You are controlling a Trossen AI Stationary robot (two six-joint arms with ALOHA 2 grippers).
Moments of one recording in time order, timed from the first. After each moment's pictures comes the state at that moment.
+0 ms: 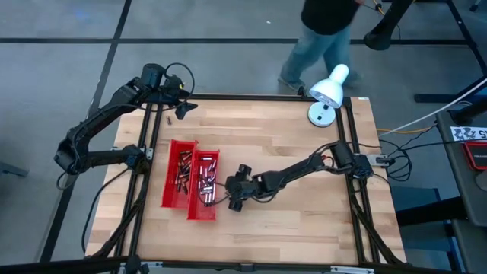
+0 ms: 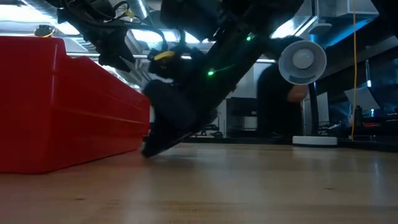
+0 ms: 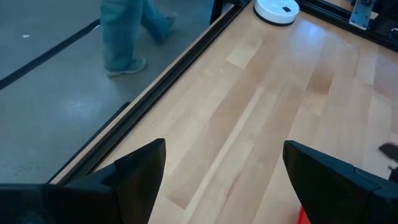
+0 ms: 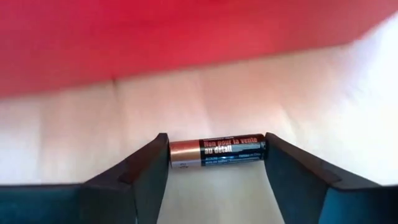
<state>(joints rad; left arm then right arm) 0.96 1.05 0.95 -0.62 0.38 0.20 0.25 2.22 1.45 -0.10 0.34 0.35</state>
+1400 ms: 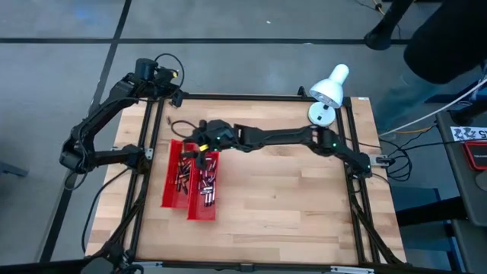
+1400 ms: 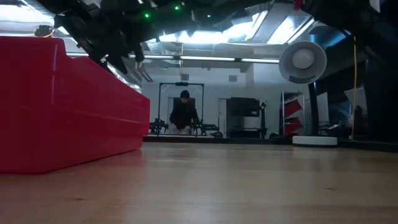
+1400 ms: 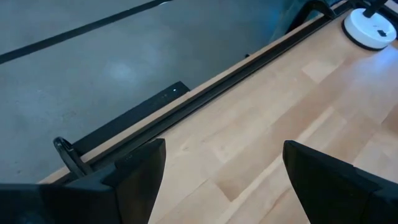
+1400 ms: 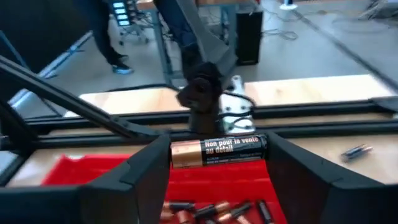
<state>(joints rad) 1.14 1.09 0.95 -0.61 0.28 0.08 -0.05 2.36 2.09 0.00 -0.12 0.06</state>
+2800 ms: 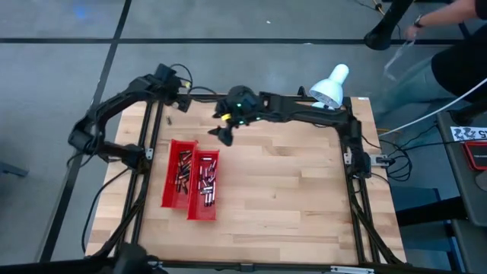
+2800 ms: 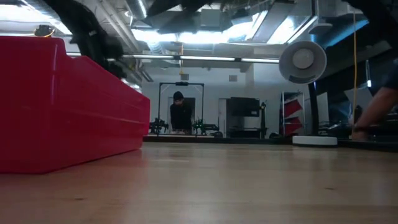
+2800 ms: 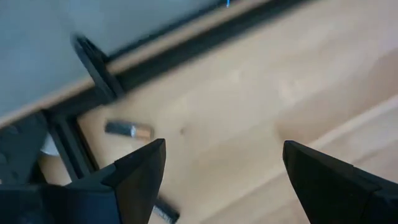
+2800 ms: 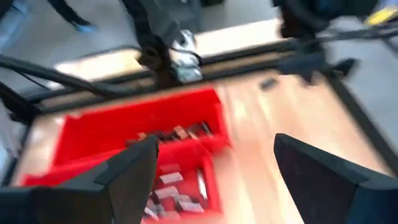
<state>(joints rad) 1.08 1.30 0.95 -0.72 0.01 -0.01 -0.16 2.07 2.13 -0.60 -0.15 0.11</state>
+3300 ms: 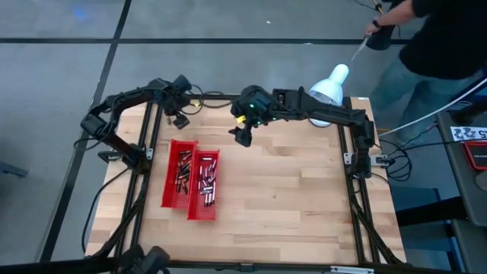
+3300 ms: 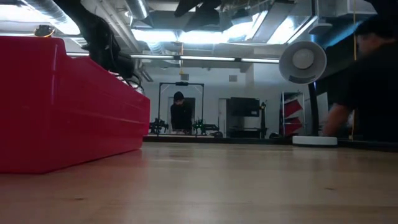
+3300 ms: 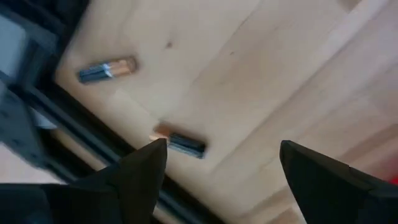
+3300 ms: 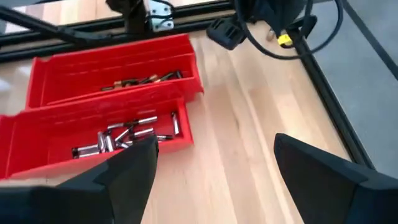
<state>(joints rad) 0.97 1.51 0.98 -0.96 -0.19 0.26 -0.14 1.94 2.13 -0.93 0.01 0.05</state>
